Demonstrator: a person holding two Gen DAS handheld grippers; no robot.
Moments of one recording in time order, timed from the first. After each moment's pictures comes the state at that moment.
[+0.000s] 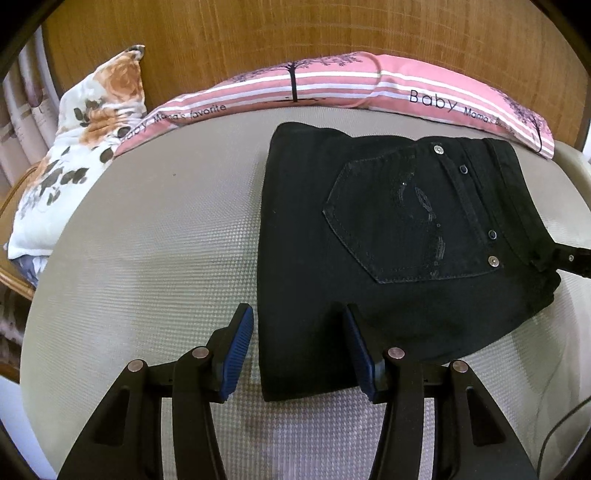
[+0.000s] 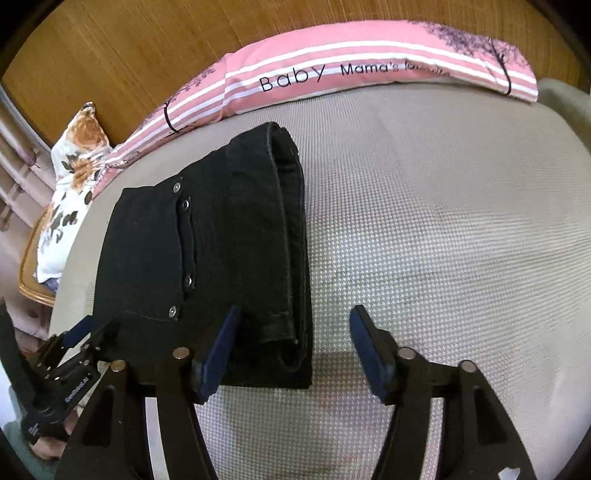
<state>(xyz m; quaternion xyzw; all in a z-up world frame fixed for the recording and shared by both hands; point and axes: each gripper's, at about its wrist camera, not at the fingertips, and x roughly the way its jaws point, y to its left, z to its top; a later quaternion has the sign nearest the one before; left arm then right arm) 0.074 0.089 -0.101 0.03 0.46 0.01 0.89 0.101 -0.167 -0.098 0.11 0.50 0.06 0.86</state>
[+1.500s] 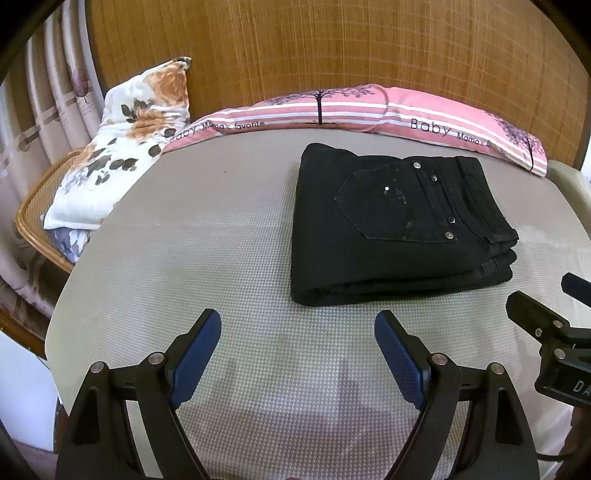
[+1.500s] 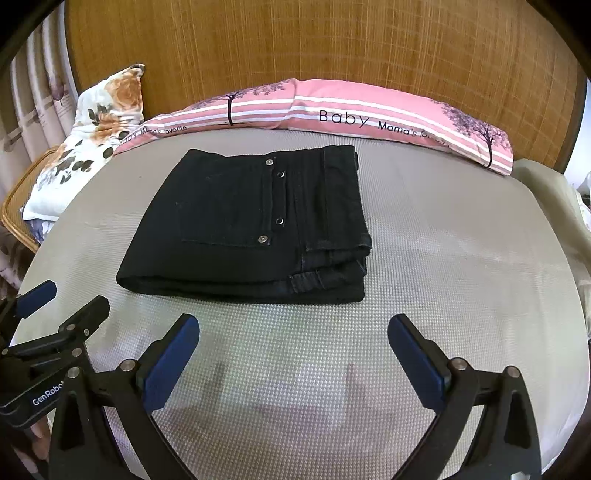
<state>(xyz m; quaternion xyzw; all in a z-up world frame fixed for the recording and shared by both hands) -0.023 0.088 -0.053 0.01 0.43 0.05 0.90 -0.004 -0.086 -0.053 -0.02 0.44 0.04 0.90</state>
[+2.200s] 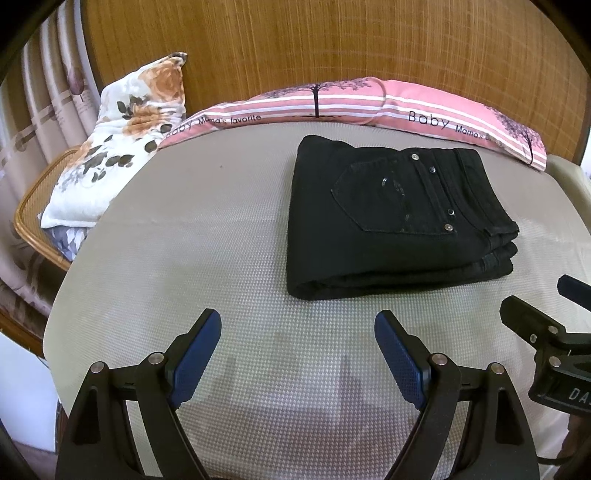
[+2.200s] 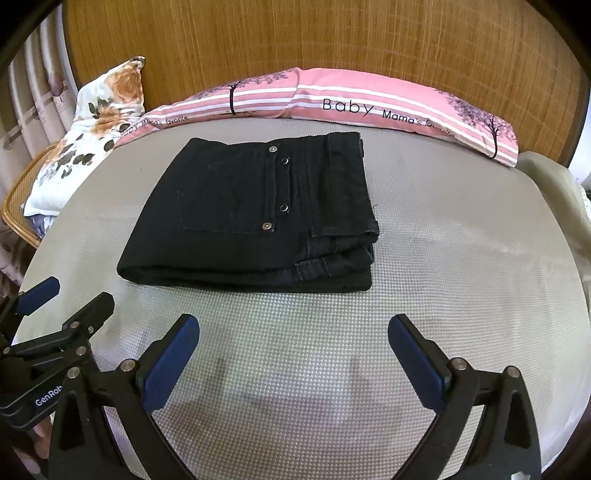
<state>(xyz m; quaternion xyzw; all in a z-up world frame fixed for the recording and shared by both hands) -0.023 0.086 -0.058 0.01 0.44 0.05 0.90 -0.005 -0.084 -0.061 -0.01 0.46 0.04 0.89</state>
